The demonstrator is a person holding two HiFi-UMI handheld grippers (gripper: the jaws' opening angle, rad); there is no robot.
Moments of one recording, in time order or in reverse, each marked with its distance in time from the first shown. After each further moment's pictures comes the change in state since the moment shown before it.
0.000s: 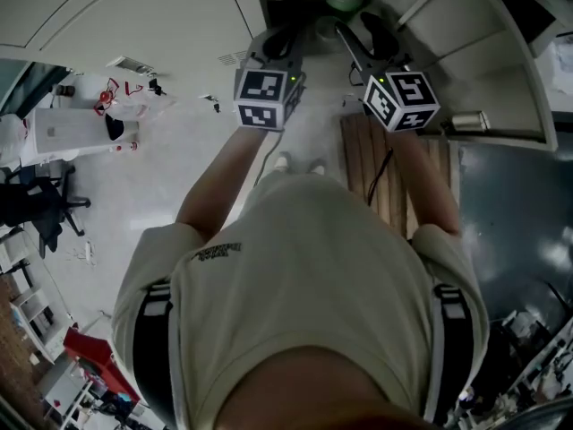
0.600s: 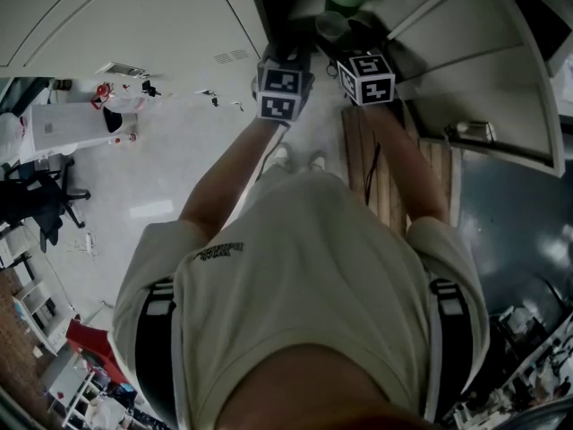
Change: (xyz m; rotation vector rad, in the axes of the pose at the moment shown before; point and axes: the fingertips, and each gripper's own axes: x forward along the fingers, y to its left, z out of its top) left arm 0.041 0.002 -0.095 0.010 0.170 0.026; right arm 0.063 -0.026 -0.146 -0.025 0.303 -0.026
